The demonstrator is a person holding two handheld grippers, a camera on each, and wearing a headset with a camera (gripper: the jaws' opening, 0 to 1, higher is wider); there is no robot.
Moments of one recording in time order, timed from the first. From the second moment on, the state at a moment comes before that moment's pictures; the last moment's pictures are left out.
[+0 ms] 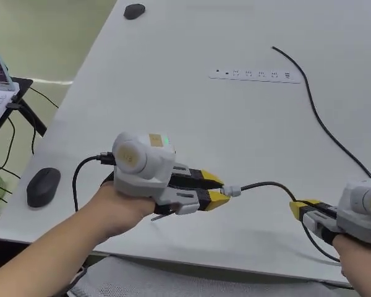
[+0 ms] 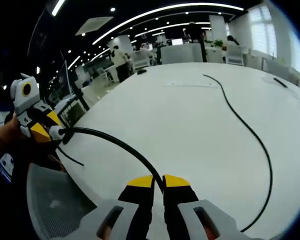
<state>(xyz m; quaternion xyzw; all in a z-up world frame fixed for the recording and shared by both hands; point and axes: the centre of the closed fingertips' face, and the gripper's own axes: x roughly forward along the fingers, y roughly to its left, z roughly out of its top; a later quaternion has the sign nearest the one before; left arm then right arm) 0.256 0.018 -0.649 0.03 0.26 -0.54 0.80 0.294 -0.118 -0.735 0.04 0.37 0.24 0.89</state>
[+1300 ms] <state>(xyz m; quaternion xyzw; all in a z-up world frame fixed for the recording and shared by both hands) 0.252 0.014 -0.650 0.03 0.27 -0.54 0.79 0.258 -0.002 -0.664 -0.33 0.22 0.48 0.79</state>
